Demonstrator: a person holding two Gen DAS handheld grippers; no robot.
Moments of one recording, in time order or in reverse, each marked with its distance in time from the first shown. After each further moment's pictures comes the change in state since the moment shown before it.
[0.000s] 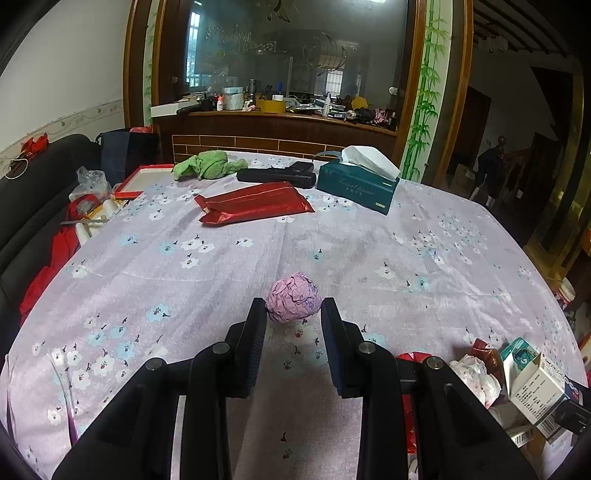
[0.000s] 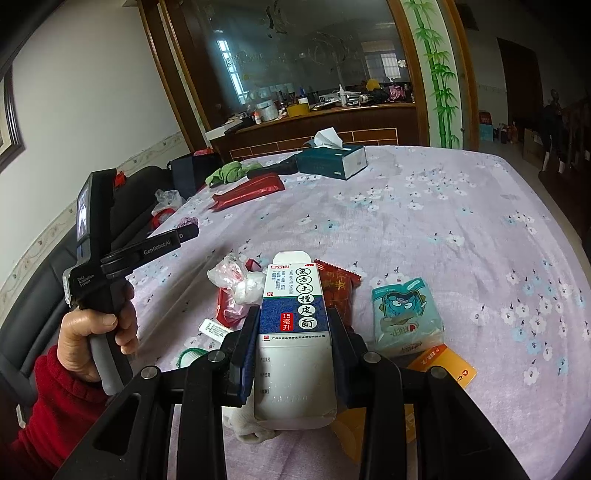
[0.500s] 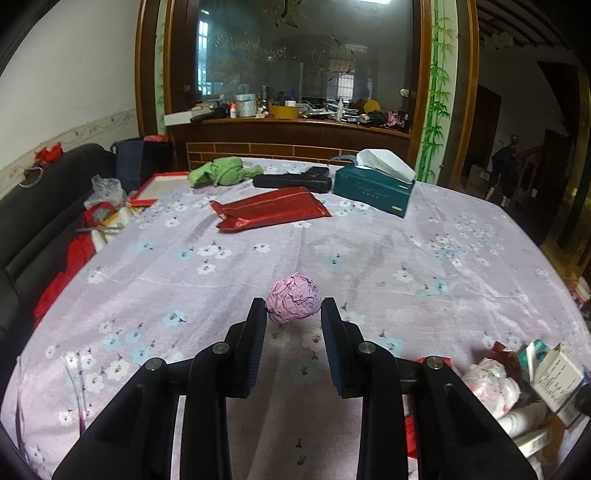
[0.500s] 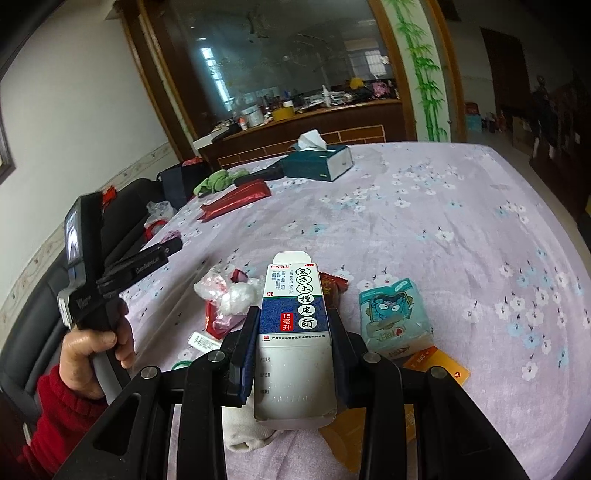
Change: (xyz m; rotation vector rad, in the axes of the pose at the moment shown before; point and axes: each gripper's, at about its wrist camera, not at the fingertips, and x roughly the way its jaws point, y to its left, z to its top) left arm 0.001 -0.001 -0.002 0.022 -0.032 0.091; right arm 0.000 -0.013 0.005 0.075 -0.010 -0.021
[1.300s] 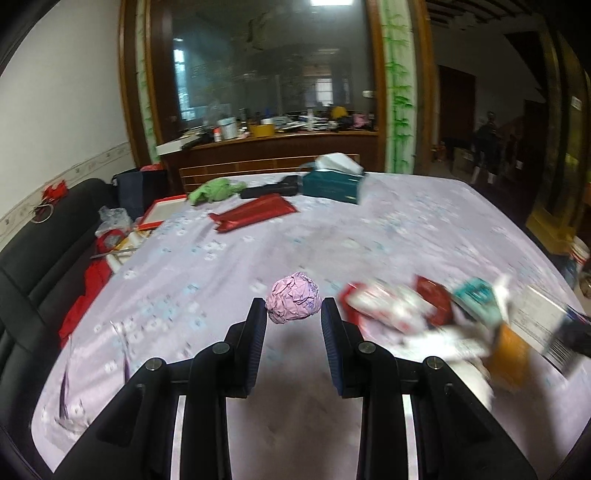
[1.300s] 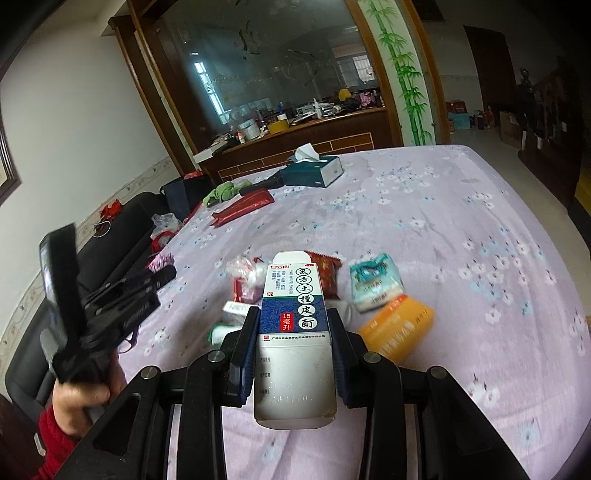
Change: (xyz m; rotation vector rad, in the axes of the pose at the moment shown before) left arm -0.122 -0.050 -0.047 0.141 -0.036 -0.022; right arm -0.082 0.010 -0.030 0.046 -0.038 -0.003
